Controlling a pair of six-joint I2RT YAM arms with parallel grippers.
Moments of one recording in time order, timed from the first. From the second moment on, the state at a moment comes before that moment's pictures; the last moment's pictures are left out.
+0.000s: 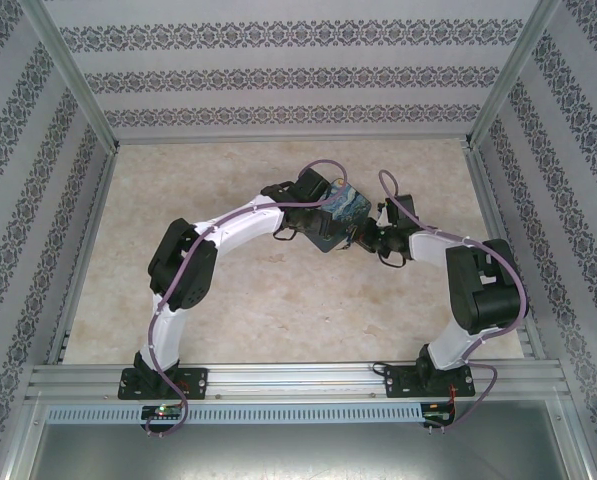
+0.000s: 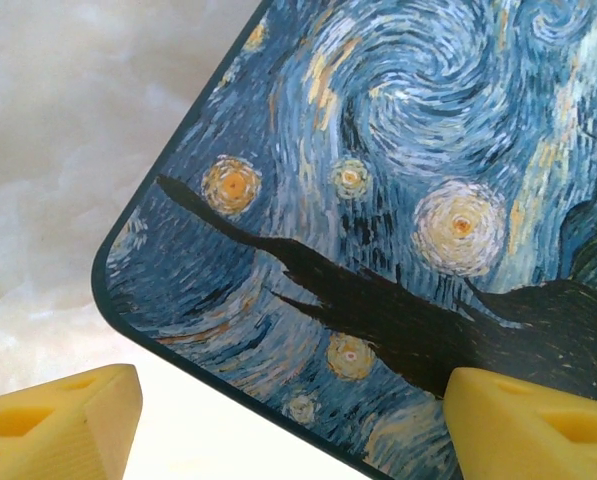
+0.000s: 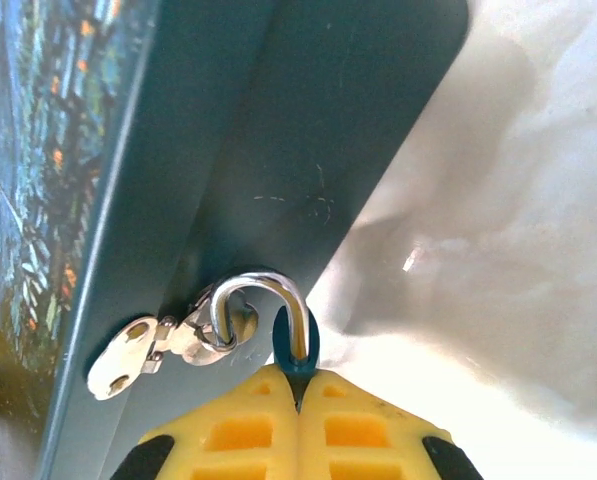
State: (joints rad) left arm -0.69 2.10 1.70 -0.67 -0.10 -0.43; right arm 0.16 1.66 0.81 -0.09 -0.44 0.70
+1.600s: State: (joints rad) left arm -0.69 2.08 1.68 -0.67 -0.02 -0.43; right arm -0.08 1.50 0.54 0.03 -0.50 0.89
